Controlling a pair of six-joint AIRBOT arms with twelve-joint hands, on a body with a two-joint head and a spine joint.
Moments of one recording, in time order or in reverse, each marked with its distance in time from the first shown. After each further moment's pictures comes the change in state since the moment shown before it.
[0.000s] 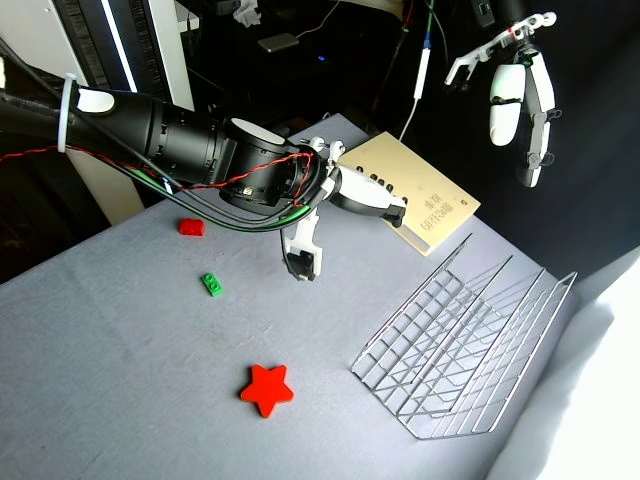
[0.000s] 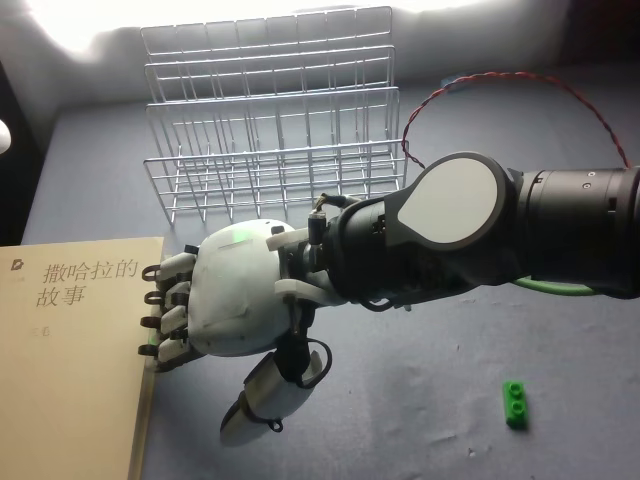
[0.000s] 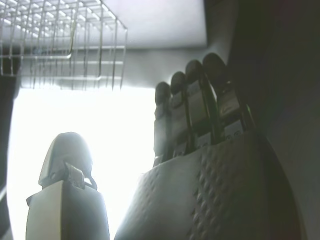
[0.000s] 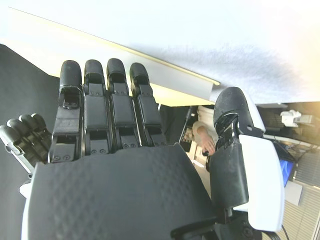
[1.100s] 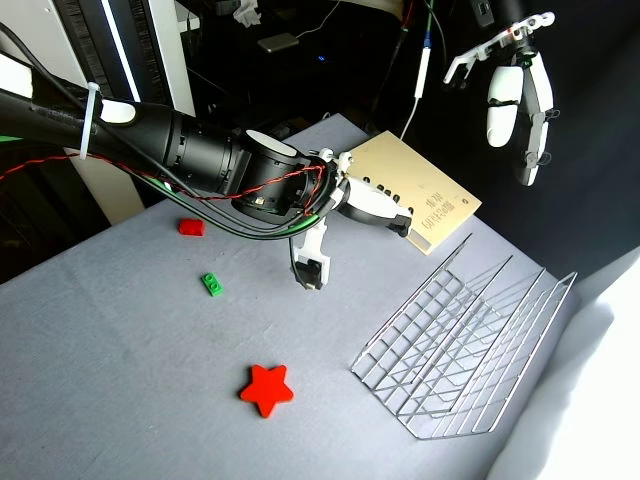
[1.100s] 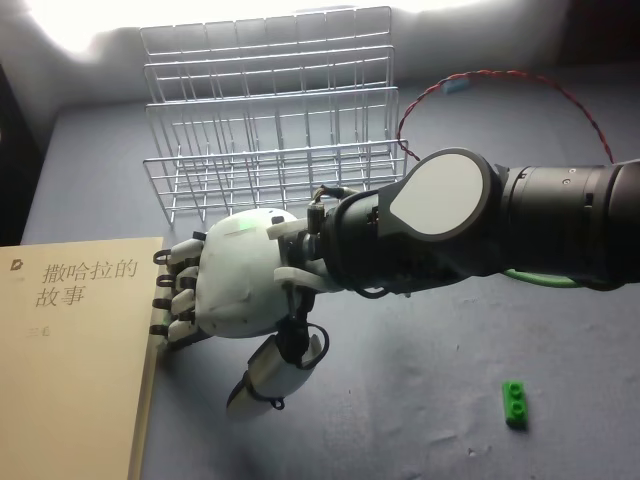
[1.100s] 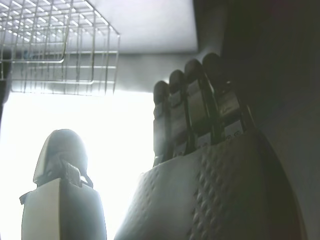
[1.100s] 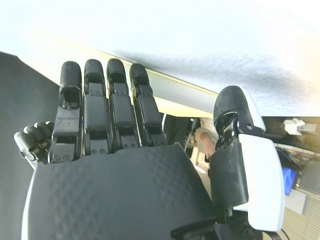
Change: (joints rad) left arm -0.003 -0.017 0.039 -0.012 0.034 0.012; right arm -0.008 -0.043 0.089 0.000 -0.010 -0.024
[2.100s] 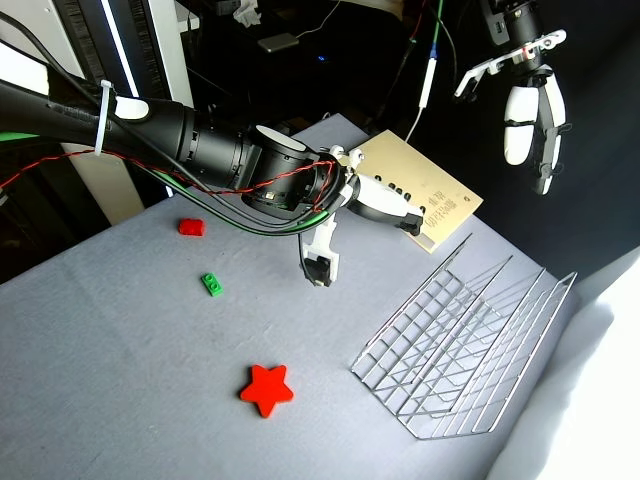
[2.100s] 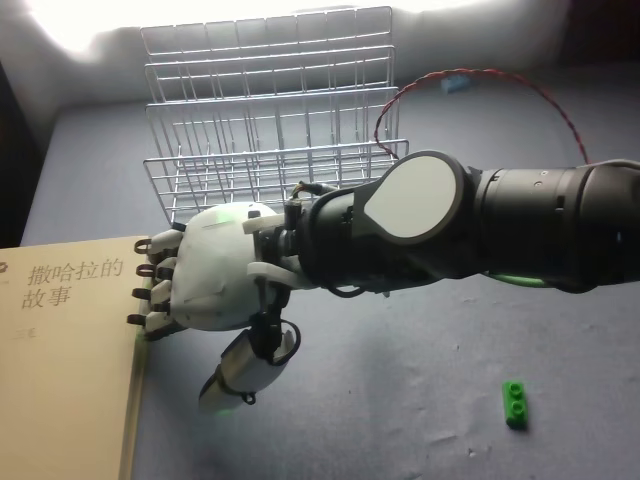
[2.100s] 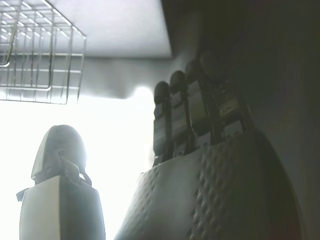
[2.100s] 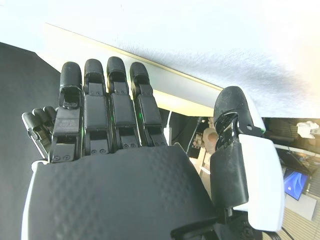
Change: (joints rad) left arm 0.021 -0.082 0.100 -0.083 0.047 0.015; right arm 0.011 -0.043 0.014 0.002 -0.051 0.027
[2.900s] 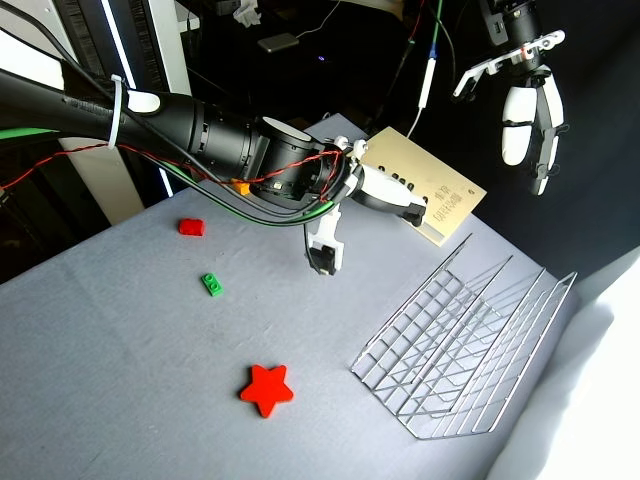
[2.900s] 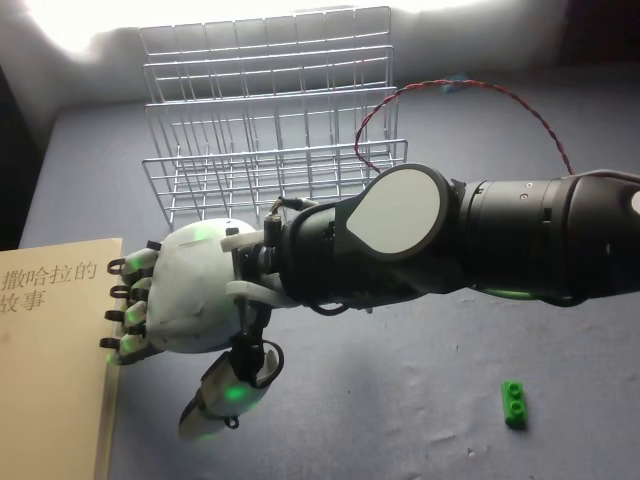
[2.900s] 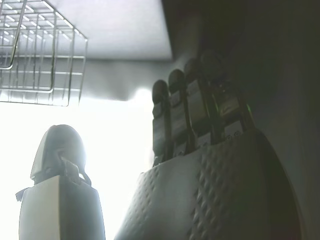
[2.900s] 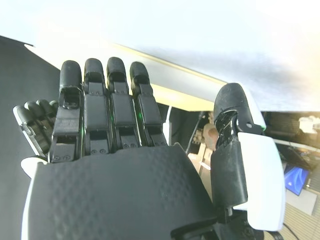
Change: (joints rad) left arm 0.000 0.001 0.005 -0.039 0.061 0.000; right arm 0.004 -0.008 -0.041 0.002 0.005 0.008
